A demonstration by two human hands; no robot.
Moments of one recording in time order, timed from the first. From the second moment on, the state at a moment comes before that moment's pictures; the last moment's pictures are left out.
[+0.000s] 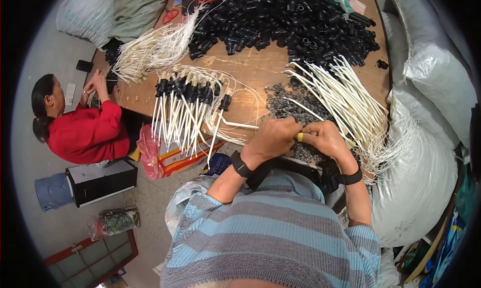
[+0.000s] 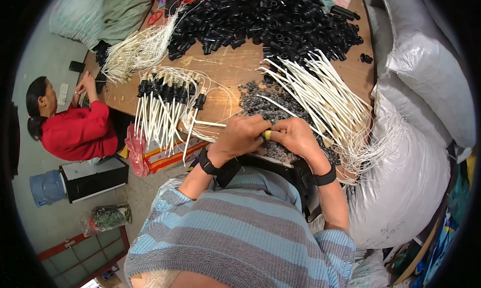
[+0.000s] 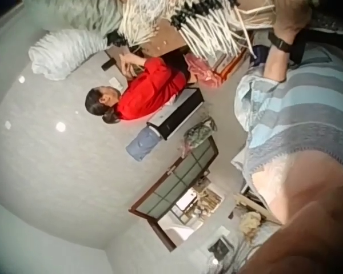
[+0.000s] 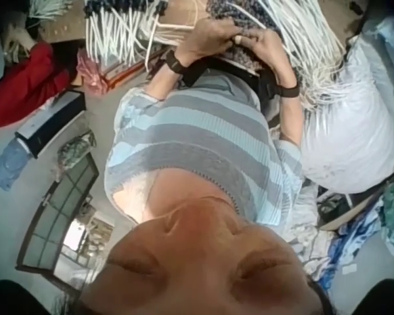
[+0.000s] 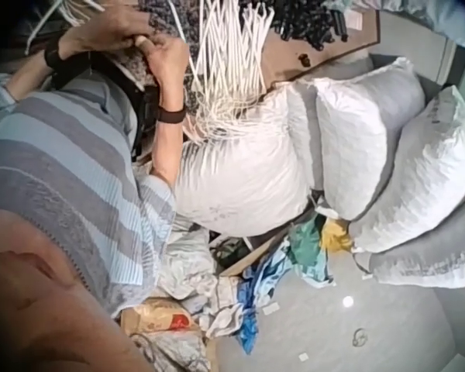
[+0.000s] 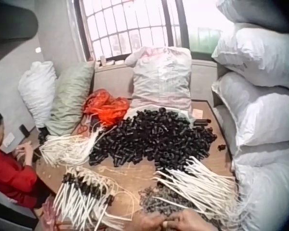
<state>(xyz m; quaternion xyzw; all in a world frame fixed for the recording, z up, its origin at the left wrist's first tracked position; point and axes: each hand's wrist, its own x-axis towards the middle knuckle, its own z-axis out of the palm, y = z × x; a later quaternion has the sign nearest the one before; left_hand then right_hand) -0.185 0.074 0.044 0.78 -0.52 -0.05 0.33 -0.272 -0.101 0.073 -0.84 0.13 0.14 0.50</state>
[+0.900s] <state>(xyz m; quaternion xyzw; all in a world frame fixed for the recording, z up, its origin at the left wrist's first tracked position) -0.114 0.146 0.035 0.91 -0.22 0.30 0.21 -0.287 -0.061 0.062 -0.93 -0.02 -0.13 0.33</state>
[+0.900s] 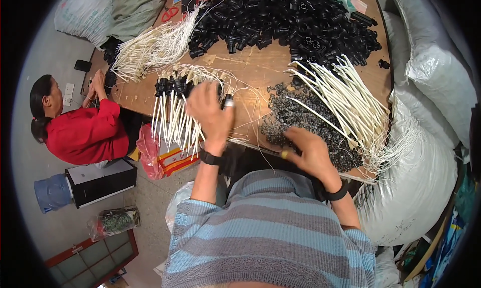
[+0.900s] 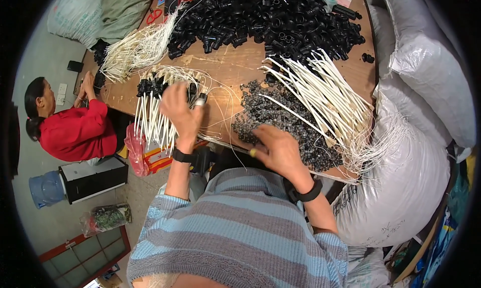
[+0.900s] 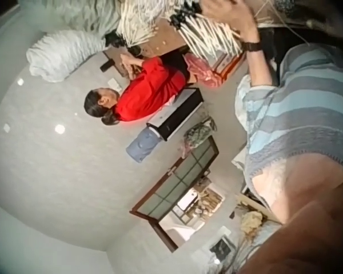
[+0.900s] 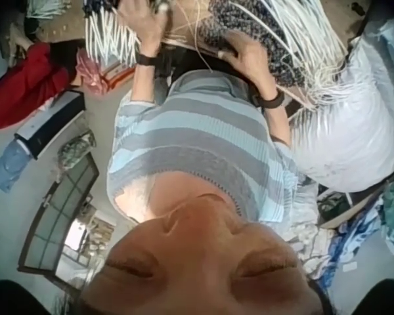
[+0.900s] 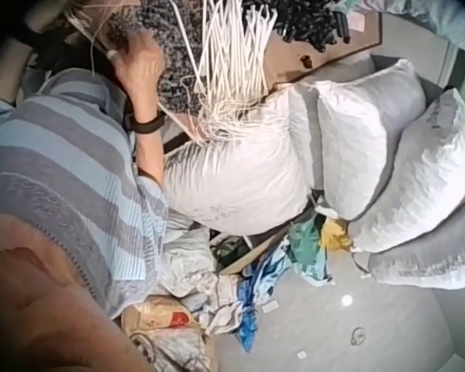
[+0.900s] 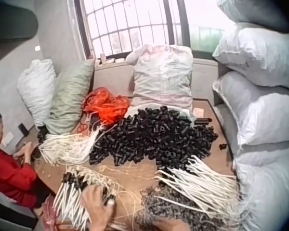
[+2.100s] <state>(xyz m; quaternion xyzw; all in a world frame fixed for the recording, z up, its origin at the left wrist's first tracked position) -0.098 0.061 0.013 0.82 -0.37 0.06 0.43 -0.299 -0.133 0.033 -0.91 0.25 -0.14 0.31</state>
